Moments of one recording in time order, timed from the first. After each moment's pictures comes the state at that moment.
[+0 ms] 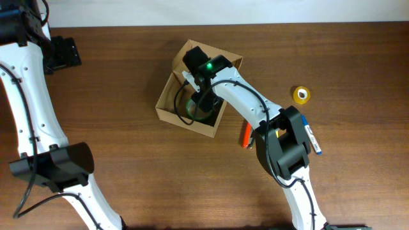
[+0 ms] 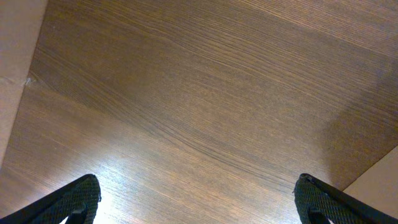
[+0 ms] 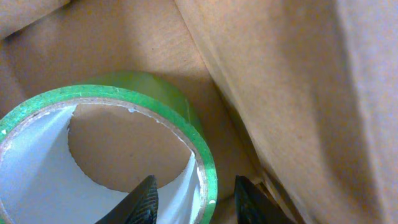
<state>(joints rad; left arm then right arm) 0.25 2.11 2.53 -1.61 -0.18 -0.07 0.57 2.35 2.03 -1.10 0.07 -0.17</state>
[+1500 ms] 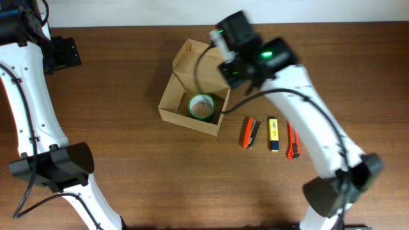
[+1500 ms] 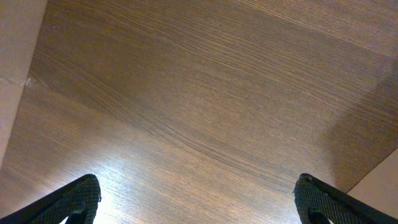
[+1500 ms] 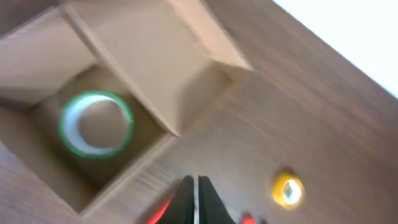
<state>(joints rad) 0.25 2.11 2.53 -1.61 -0.18 -0.07 0.48 1.89 2.04 -1.20 0.21 -0.12</state>
